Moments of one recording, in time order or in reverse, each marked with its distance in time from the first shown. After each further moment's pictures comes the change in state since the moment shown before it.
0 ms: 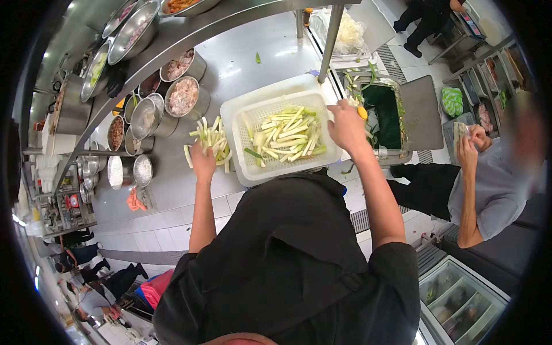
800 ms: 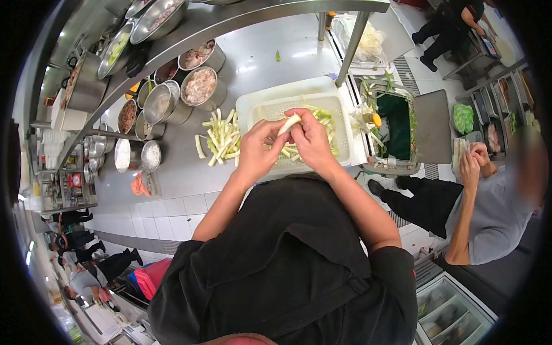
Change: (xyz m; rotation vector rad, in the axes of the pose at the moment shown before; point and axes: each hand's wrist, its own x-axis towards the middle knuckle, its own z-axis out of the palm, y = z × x) left_hand -0.027 0.245 -0.081 -0.658 -0.278 0.334; right_hand -0.011 -0.117 0.029 1.299 -0.148 0.049
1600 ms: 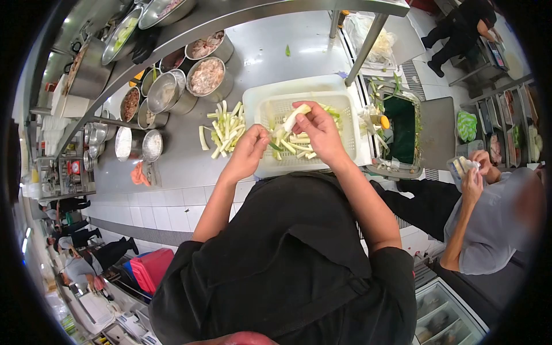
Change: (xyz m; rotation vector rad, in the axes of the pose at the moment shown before) left_hand -0.027 -0.052 -0.037 -0.132 -0.149 -0.238; right_hand 0.015 0.001 -0.005 0.028 -0.141 0.050
